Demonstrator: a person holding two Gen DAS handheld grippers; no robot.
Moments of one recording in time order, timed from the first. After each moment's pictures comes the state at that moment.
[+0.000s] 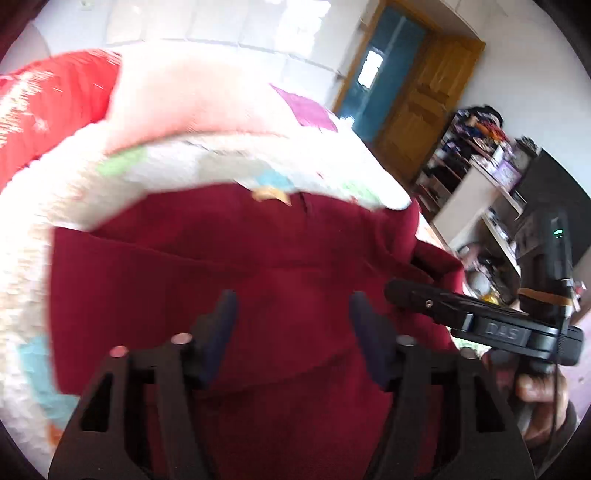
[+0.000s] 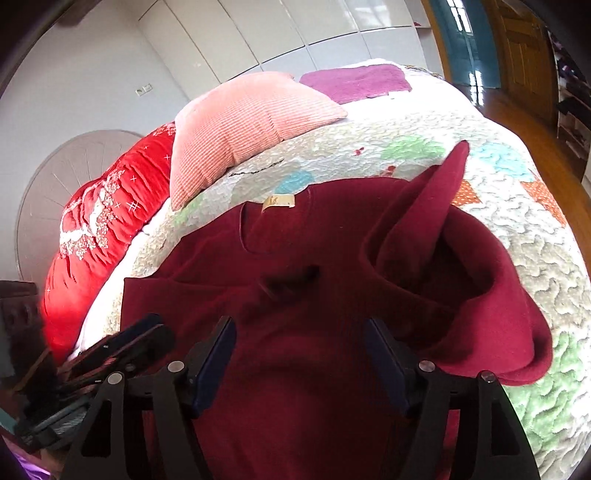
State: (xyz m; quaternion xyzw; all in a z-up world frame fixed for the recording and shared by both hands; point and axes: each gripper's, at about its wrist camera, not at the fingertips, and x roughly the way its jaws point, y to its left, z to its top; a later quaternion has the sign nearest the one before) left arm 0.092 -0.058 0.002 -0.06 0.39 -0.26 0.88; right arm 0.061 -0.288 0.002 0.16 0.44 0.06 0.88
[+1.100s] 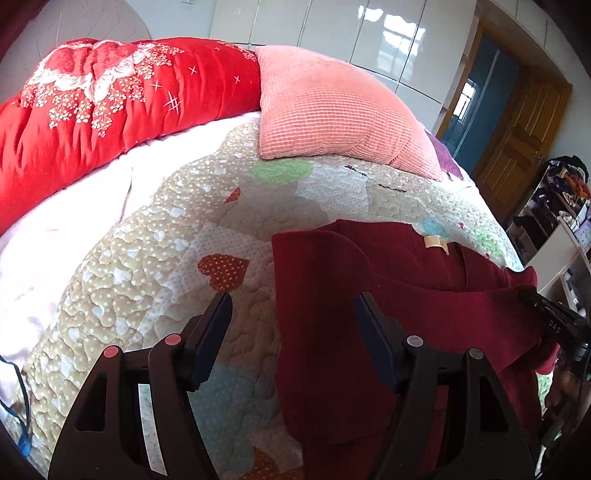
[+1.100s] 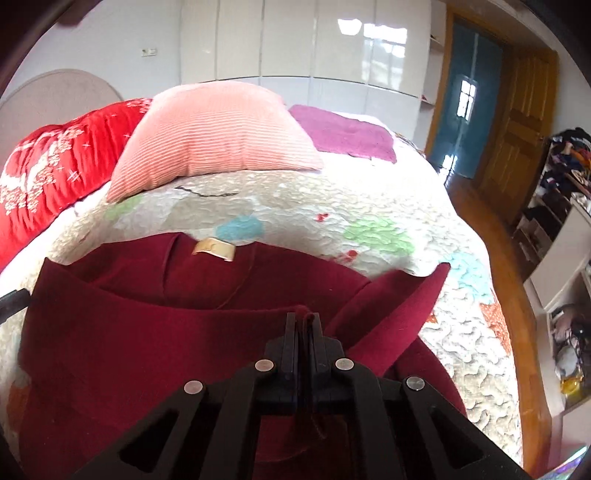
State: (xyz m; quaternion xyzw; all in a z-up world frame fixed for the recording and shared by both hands) left arm 0.146 0.032 -0.023 -0.08 0.40 -0.09 0.91; right arm 0.106 -0.282 0.003 -0.01 0.41 -0.05 0.91
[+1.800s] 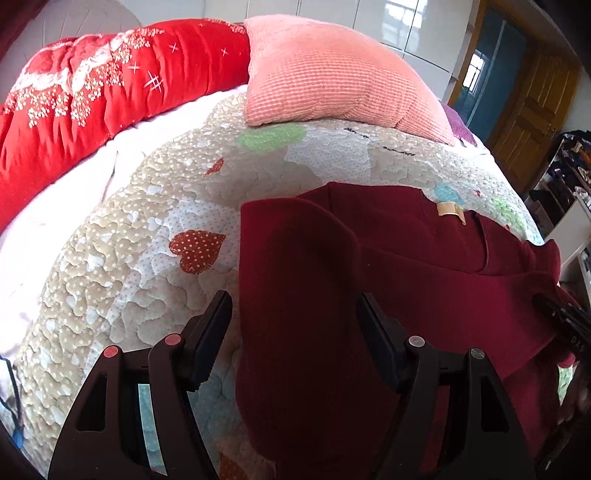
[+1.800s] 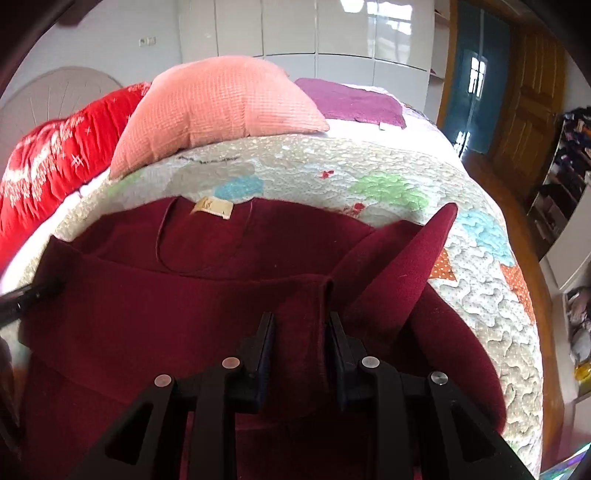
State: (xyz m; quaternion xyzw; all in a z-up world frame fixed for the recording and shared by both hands) left arm 0.155 0.001 -0.042 -0.04 0.43 -0.06 0.90; right arm 0.076 -0.295 -0.005 0.03 0.42 -0.02 0.91
